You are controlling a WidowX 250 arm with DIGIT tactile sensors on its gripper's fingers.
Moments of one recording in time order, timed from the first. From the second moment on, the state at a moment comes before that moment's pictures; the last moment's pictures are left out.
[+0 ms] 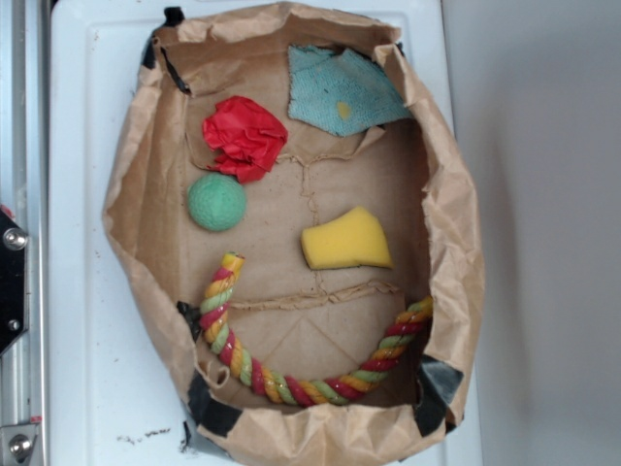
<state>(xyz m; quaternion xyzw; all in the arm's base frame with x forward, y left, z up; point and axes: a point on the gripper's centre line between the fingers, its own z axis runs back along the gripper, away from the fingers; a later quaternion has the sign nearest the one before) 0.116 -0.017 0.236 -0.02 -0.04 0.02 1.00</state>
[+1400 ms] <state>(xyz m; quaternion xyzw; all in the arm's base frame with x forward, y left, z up) 0.257 0.039 0.165 -0.01 -0.12 0.10 0.99</state>
